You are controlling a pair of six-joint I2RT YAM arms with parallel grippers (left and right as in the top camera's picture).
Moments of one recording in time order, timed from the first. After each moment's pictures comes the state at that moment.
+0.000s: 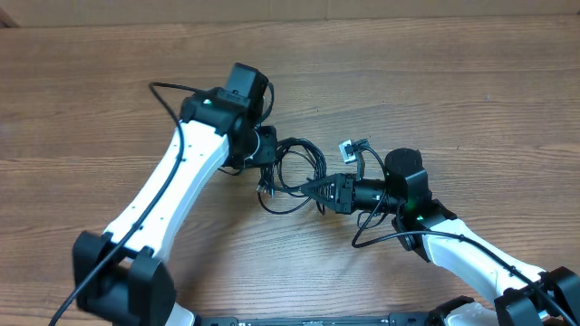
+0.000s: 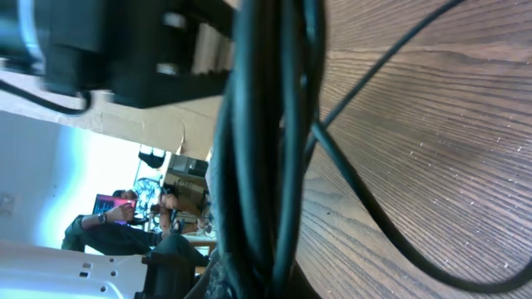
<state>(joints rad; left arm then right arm) -0.39 1.72 1.47 -1.11 0.13 -0.44 0.41 1.39 0.49 0.48 -0.90 0.79</state>
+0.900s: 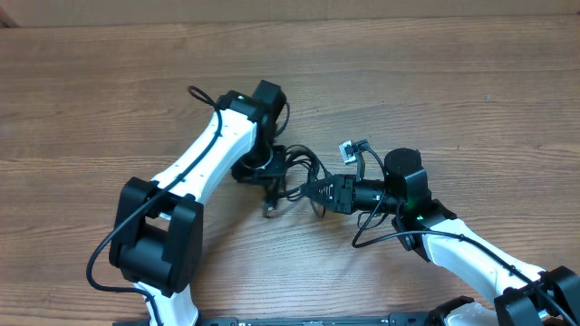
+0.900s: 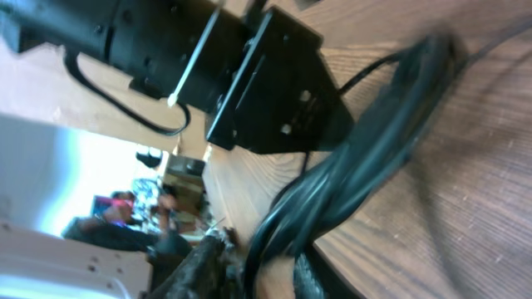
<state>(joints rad) -0.41 1.92 1.47 -1.18 0.14 -0.40 0.41 1.39 0.49 0.46 -0.89 0.79</state>
